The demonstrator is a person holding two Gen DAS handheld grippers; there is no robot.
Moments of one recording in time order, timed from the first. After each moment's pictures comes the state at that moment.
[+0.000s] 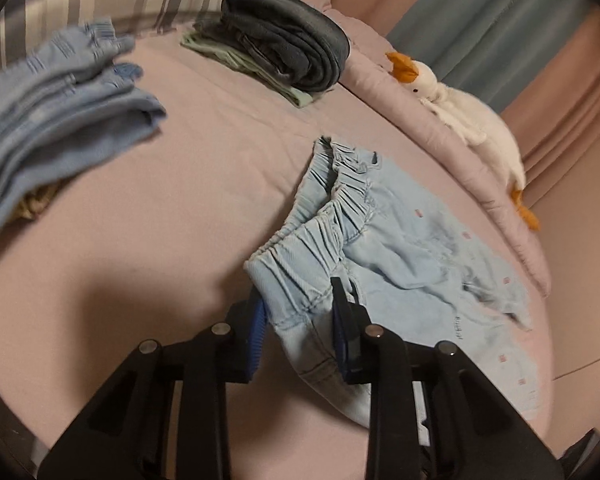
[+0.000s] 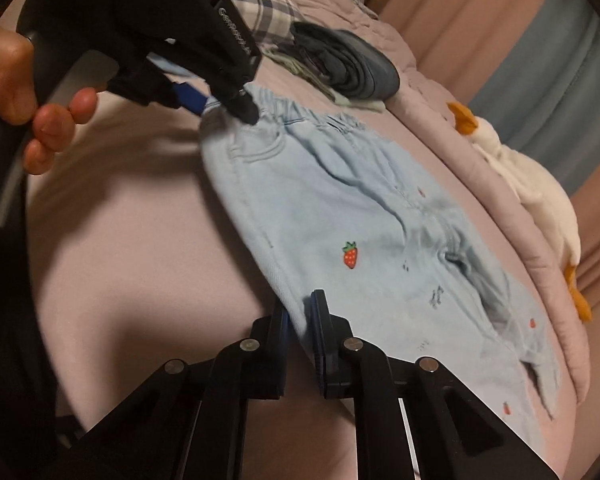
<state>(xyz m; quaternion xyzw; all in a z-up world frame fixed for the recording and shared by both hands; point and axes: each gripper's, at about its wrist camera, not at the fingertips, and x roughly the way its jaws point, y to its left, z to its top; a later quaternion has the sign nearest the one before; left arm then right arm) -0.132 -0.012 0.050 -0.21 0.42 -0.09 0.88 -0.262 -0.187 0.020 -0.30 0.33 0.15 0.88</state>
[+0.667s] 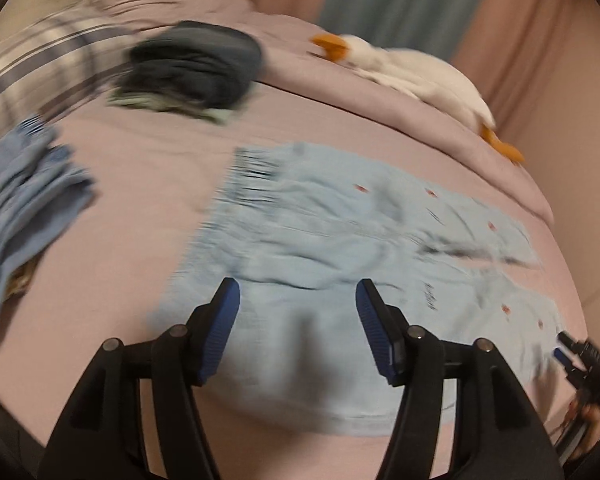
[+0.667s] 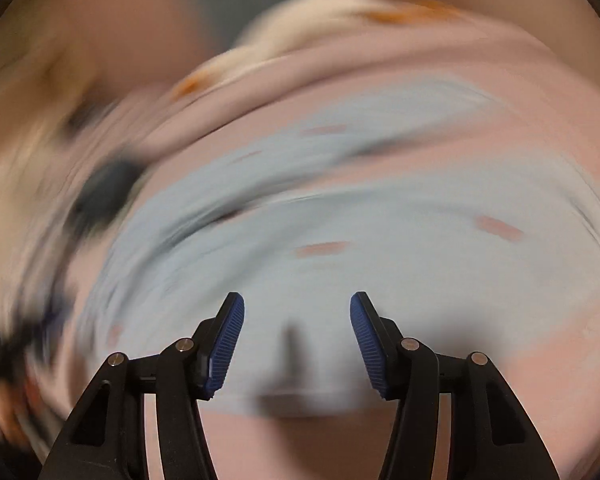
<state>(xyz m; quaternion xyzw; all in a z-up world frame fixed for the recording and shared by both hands) -0.130 -0.086 0.076 -0.08 0.41 -0.17 0.89 -0.317 -0.512 0.039 0.29 0.34 -0.09 0.89</state>
